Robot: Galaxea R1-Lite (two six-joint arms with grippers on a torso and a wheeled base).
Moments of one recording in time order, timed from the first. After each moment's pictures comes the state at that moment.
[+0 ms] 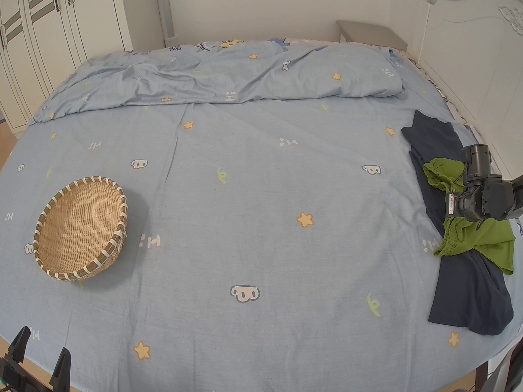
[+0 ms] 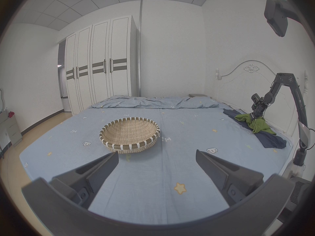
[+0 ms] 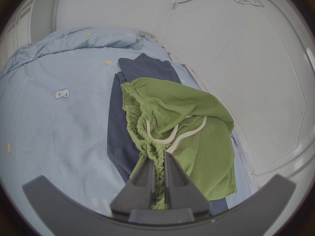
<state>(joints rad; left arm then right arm) -0.01 0.02 -0.02 0.00 -0.02 0.00 -0.02 1.90 -1.07 -0.16 -0.49 0.01</state>
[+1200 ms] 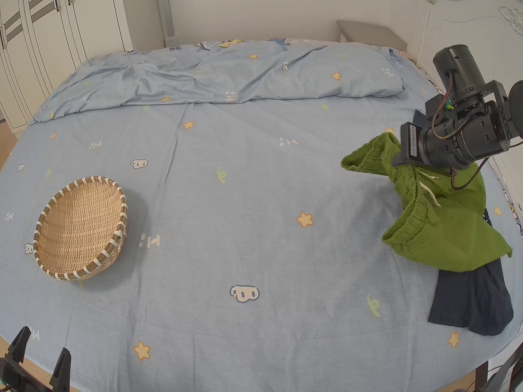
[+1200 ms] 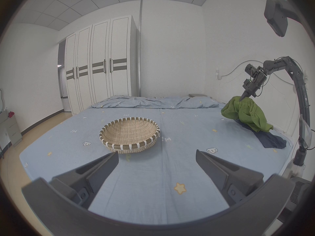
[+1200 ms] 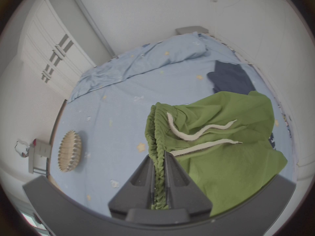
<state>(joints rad) -0.01 0.02 -0.02 0.00 -0.02 0.00 0.45 1.75 -1.65 0.61 -0.13 0.40</state>
